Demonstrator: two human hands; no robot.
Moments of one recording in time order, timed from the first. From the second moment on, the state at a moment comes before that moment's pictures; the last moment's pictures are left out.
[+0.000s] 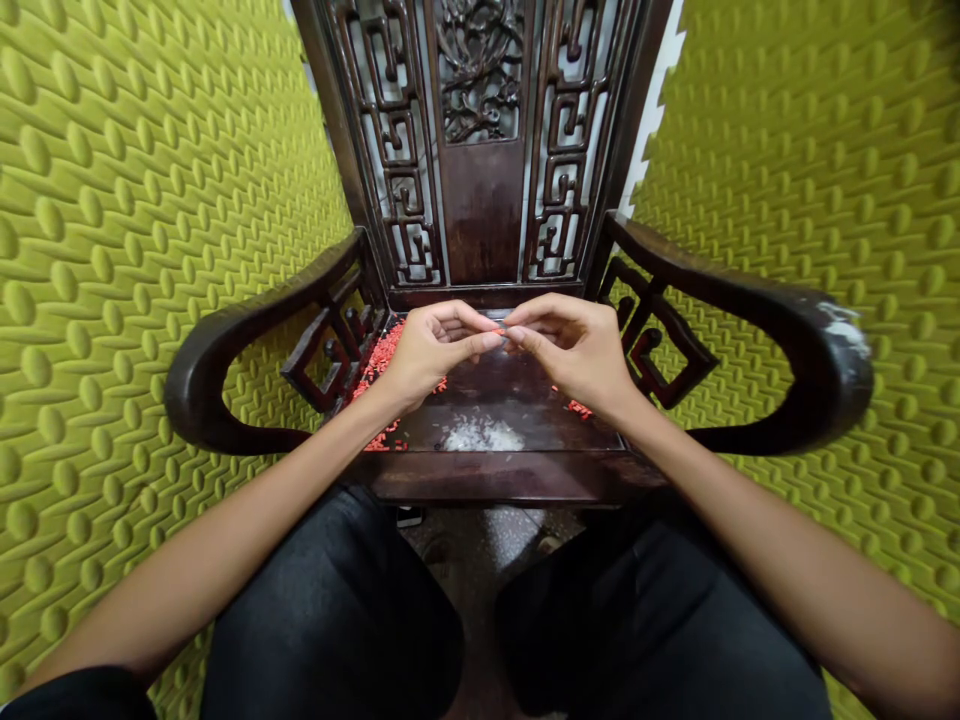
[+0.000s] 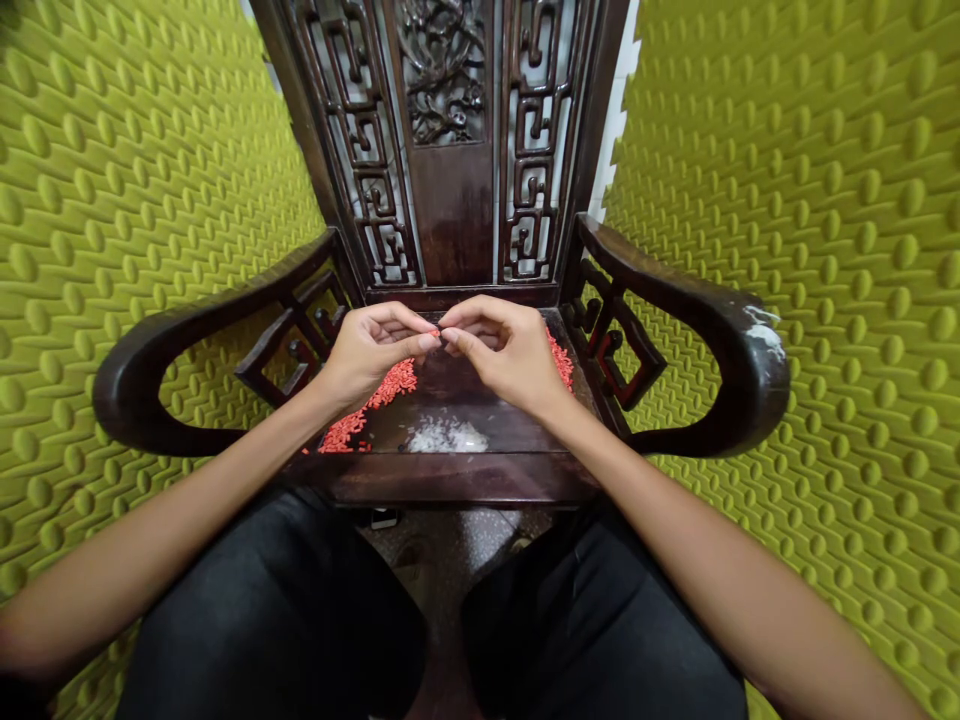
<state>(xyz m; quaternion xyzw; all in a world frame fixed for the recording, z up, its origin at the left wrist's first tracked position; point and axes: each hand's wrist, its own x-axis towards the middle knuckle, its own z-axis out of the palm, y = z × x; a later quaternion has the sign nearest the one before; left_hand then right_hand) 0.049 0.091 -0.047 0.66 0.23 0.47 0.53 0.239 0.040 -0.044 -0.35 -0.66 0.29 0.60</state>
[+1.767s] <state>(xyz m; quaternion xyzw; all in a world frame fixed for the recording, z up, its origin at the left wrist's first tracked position) -0.034 0.212 -0.153 0.87 0.46 -0.01 0.17 0.323 0.105 -0.115 -0.78 -0.61 0.14 0.04</state>
